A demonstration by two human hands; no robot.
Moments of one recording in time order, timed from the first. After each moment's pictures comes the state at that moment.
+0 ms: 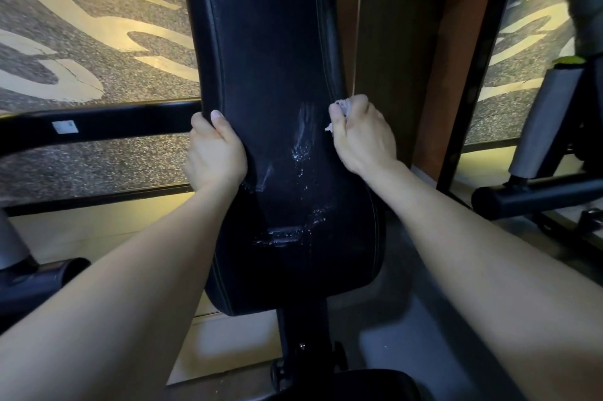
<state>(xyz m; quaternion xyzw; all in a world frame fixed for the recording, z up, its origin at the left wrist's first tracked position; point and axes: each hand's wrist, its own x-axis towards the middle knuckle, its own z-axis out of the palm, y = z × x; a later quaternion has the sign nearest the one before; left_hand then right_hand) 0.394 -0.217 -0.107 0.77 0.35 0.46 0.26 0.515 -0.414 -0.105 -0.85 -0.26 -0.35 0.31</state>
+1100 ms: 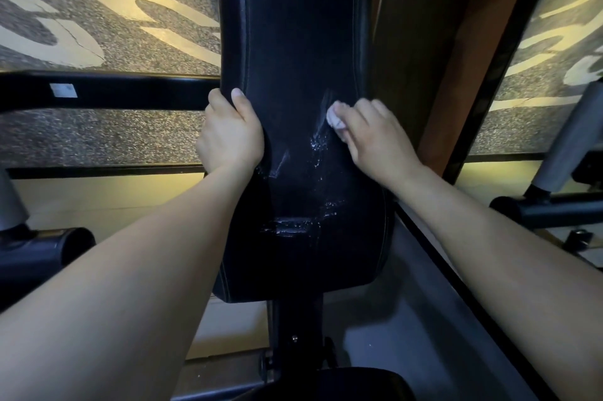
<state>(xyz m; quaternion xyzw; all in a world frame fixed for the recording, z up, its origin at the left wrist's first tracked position) 0.397 -0.210 -0.110 0.77 0.34 0.46 0.26 0.510 -0.422 -0.114 -0.75 -0.48 -0.45 0.12</state>
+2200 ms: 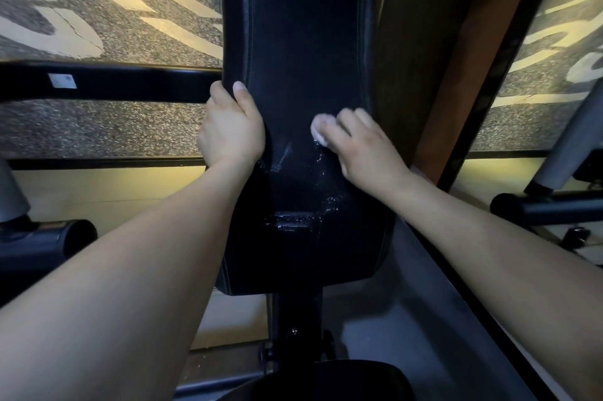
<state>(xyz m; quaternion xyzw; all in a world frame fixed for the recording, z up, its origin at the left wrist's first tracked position) 0.396 -0.210 -0.110 0.78 0.33 0.47 0.26 0.489 -0.412 -0.128 -0.75 -0.52 -0.41 0.08</state>
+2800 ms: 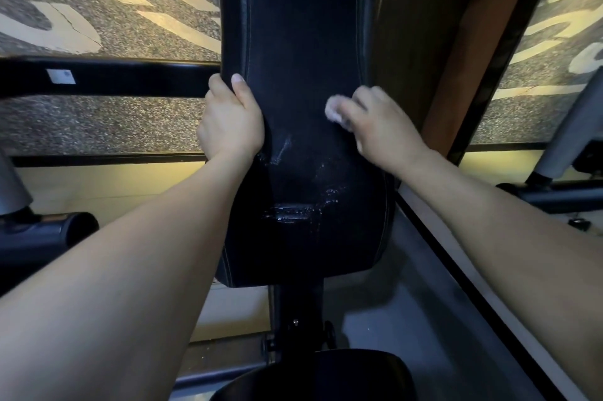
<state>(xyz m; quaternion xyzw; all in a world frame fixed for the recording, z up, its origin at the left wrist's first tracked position) 0.395 -0.208 -0.112 0.78 0.34 0.46 0.27 0.506 -0.424 -0.106 -0.74 -0.51 -0.43 0.06</state>
